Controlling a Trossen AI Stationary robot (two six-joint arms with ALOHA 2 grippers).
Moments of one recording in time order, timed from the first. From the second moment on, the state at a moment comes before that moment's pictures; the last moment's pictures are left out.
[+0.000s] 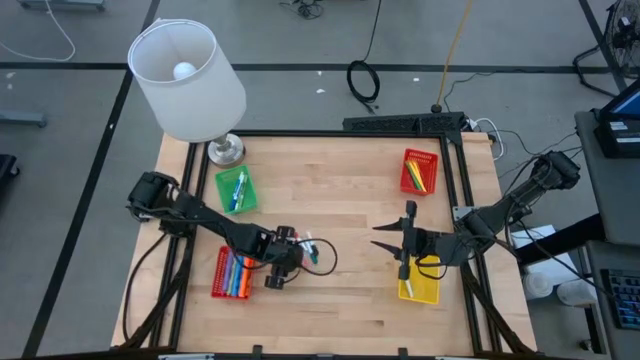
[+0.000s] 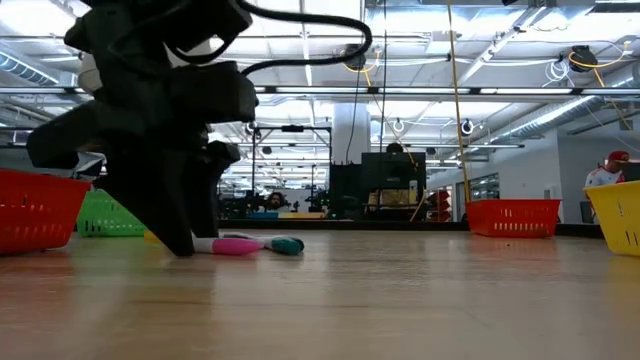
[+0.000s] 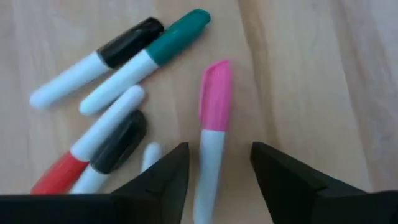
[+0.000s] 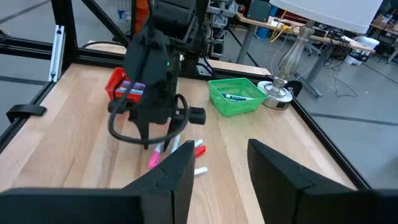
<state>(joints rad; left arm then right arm) -0.33 1.76 0.93 -0.31 -0.10 -0.10 0.60 1.08 0.79 -0.10 0.76 0.08</state>
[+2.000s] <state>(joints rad) -0.15 1.62 0.92 0.58 0.14 0.26 0.36 1.39 0.52 0.99 0.29 -0.10</state>
